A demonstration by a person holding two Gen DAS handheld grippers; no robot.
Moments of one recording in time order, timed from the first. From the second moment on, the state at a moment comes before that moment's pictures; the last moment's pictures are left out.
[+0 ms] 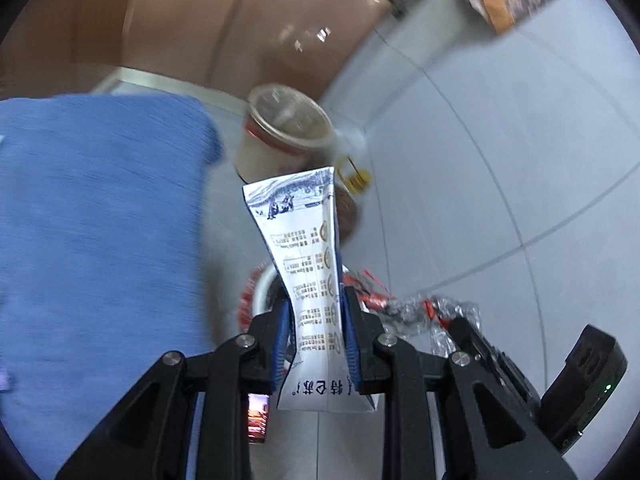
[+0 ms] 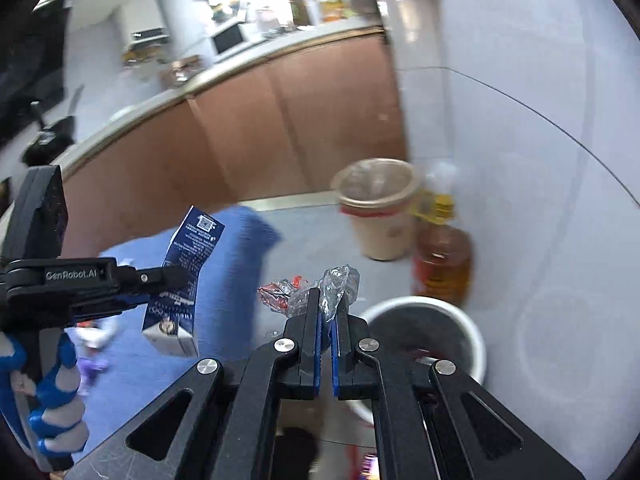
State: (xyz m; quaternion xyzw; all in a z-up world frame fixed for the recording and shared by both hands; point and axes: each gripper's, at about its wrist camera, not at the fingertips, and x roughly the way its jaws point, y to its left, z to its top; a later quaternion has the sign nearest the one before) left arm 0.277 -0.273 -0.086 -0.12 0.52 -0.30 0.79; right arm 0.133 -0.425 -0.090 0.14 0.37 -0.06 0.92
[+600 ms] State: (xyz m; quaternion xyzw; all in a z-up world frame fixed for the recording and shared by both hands) left arm 0.290 -0.380 -0.185 -0.05 0.57 -0.32 0.75; right arm 0.172 -0.492 -0.188 0.16 0.43 -0.13 0.88
